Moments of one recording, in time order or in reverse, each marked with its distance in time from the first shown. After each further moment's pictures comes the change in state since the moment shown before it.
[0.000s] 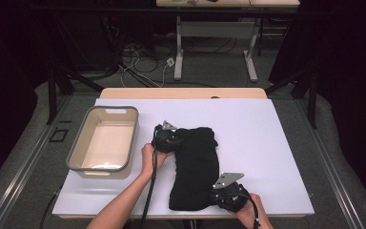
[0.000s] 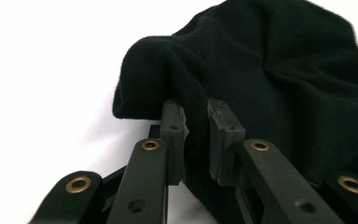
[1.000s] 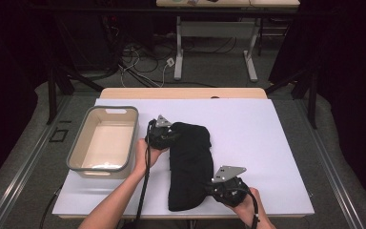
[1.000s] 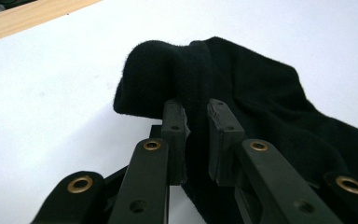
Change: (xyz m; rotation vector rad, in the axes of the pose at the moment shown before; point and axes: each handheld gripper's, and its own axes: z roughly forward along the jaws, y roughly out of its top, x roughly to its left) left arm 0.003 0.014 -0.036 -0.065 0.005 0.057; right arm 0.002 0.027 -0.017 -0.099 0.008 -0.029
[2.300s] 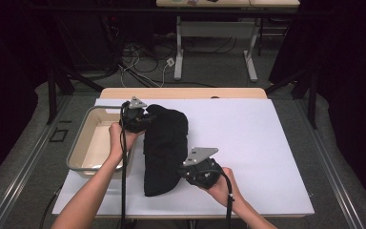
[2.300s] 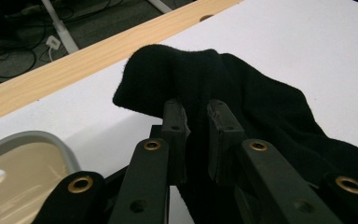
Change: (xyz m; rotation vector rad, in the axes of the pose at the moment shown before) left arm 0.059 0.028 -0.065 -0.021 0.129 0.007; right arm 0.015 0.085 0.019 -0.099 0.059 -0.101
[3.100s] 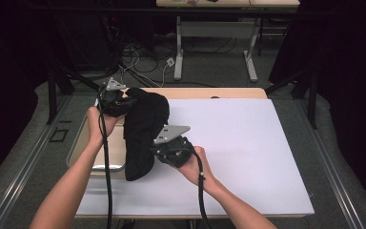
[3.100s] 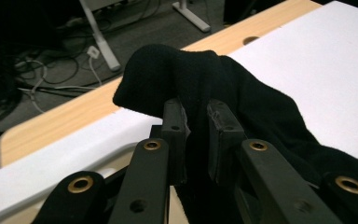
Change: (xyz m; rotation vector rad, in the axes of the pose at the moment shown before) left arm 0.048 0.031 -0.050 -0.018 0.111 0.004; right arm 0.000 0.081 0.036 -0.133 -0.020 -0.039
